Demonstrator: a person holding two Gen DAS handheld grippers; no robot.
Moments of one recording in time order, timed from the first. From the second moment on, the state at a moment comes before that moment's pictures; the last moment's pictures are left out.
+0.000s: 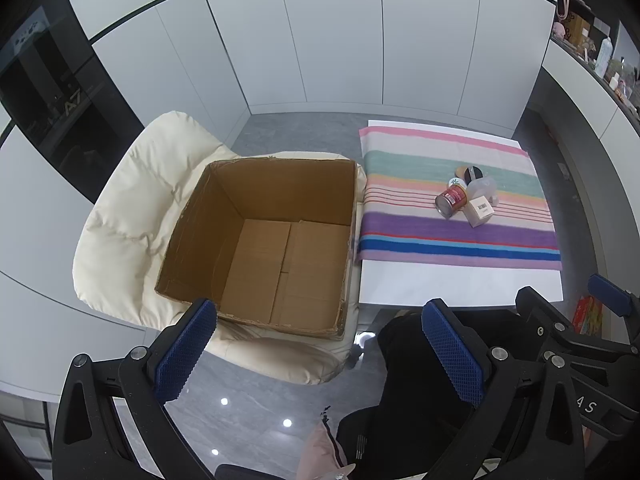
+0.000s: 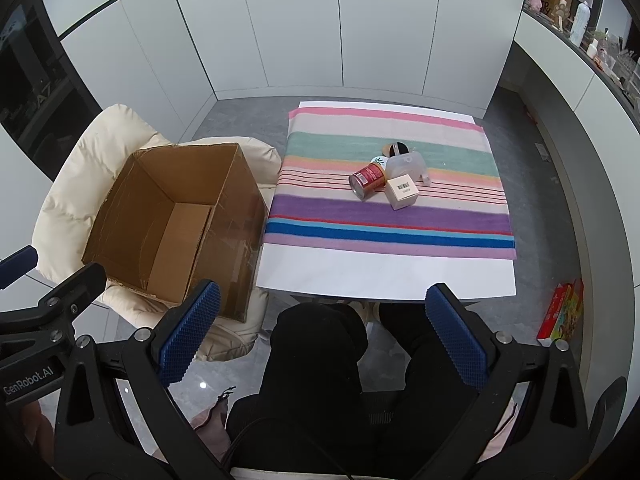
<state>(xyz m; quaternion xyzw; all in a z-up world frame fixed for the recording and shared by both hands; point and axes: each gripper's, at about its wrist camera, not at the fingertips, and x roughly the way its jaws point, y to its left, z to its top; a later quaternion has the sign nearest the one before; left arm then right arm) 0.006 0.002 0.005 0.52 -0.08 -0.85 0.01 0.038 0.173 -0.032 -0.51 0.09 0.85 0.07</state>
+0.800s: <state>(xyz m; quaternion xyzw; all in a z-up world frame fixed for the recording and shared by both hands) 0.004 0.013 0.002 0.50 0.00 -0.86 -0.01 0.042 0.201 -0.032 -0.51 0.10 0.85 0.08</state>
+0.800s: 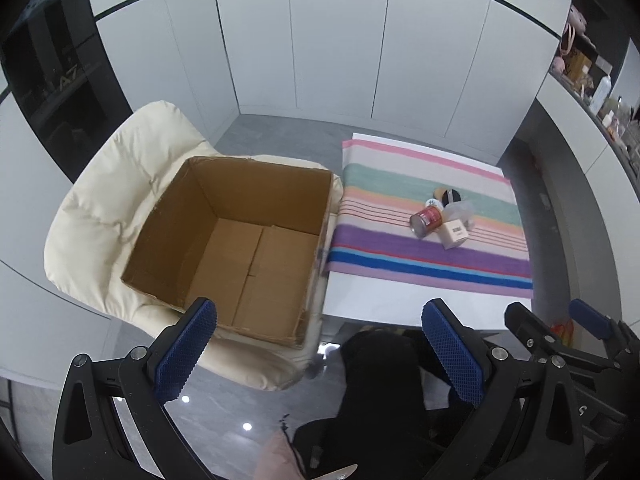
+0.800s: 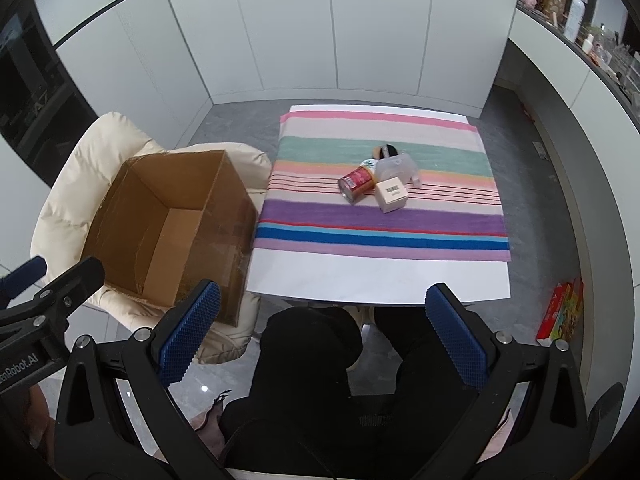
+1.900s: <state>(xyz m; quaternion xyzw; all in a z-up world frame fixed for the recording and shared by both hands) 0.003 0.129 -0.043 0.48 0.03 -0.87 -0.06 0.069 0.342 -0.056 -0.50 0.11 0.85 0.14</state>
